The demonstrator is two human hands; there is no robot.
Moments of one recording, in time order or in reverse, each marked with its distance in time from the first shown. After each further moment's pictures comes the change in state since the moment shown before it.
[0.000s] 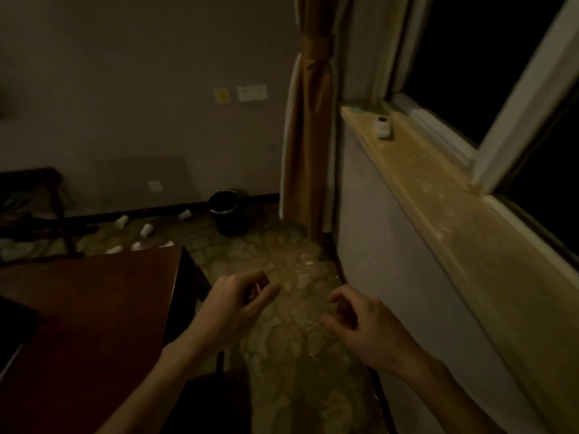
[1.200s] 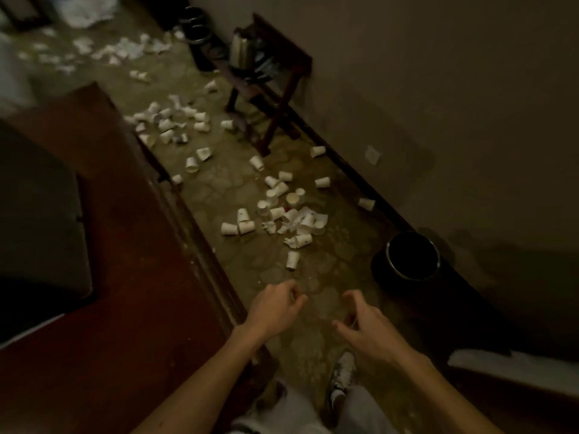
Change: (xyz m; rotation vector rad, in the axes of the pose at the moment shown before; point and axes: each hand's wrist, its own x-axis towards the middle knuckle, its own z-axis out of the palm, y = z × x) left_hand 0.364 -0.496 -0.216 -0.139 0.423 -1.182; right_hand 0.803 -0.132 0.273 -0.287 -1.048 -0.358
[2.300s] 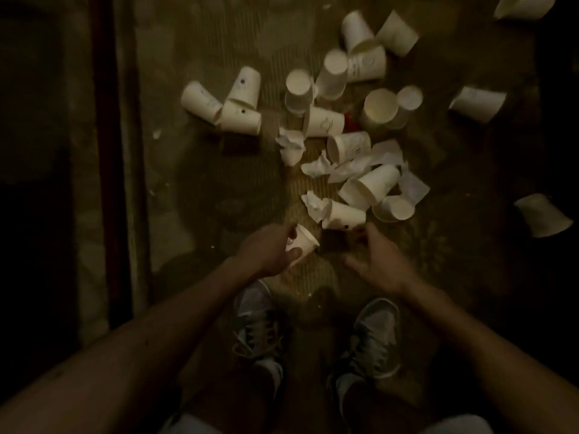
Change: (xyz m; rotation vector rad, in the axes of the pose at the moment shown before) left_hand 0.590 -0.306 0.288 -0.238 -0.120 -0.396; right_hand 0.712 0.259 0.117 -0.223 -0.402 -0.014
